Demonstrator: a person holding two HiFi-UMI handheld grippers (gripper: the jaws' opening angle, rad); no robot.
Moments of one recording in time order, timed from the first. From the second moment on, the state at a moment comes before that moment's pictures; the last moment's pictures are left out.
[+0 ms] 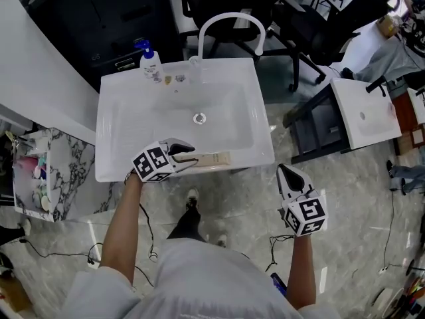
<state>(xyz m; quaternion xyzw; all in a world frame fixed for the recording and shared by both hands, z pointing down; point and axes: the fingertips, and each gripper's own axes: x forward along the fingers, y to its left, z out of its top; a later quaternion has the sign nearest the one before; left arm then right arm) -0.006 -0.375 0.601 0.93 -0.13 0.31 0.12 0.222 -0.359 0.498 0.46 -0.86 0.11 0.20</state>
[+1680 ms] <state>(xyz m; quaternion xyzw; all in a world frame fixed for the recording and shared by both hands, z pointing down) -0.100 -0.282 0.271 0.81 -0.56 0.12 -0.11 0.145 -0.349 0.294 0.38 -0.90 -0.15 0.14</state>
